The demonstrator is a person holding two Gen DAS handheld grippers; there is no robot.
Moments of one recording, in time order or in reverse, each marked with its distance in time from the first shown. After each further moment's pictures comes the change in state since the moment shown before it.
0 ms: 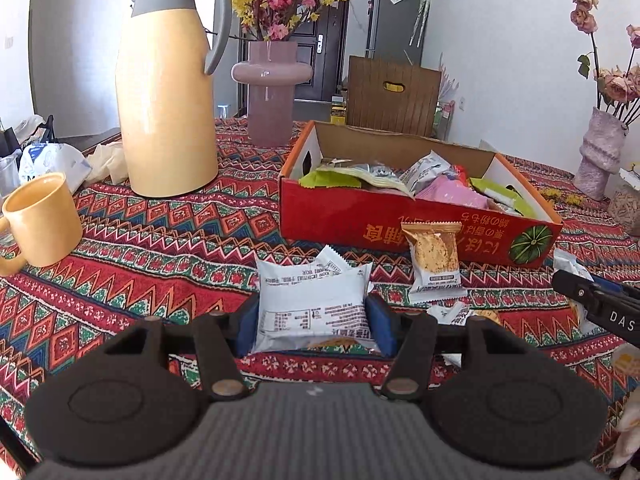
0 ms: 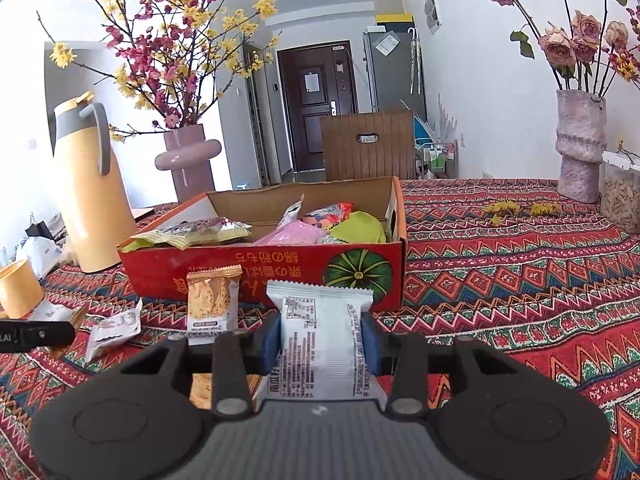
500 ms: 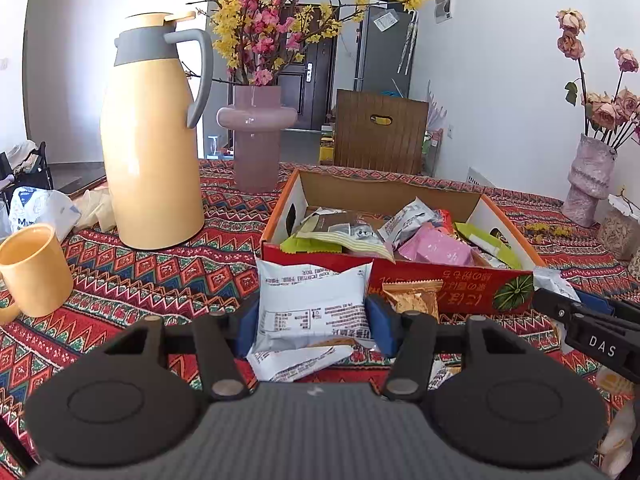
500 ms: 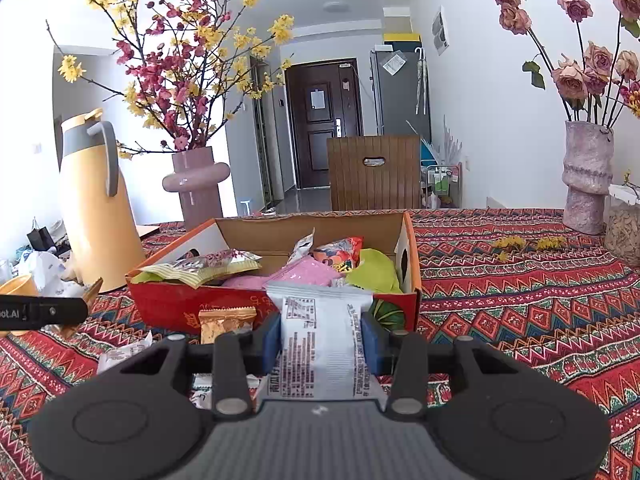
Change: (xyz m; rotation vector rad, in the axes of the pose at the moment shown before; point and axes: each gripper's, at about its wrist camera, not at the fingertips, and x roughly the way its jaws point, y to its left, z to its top) left arm -0.003 -0.011 0.033 0.016 -0.089 -0.028; right arm 0.001 0.013 0.027 -0.029 -0.053 0.000
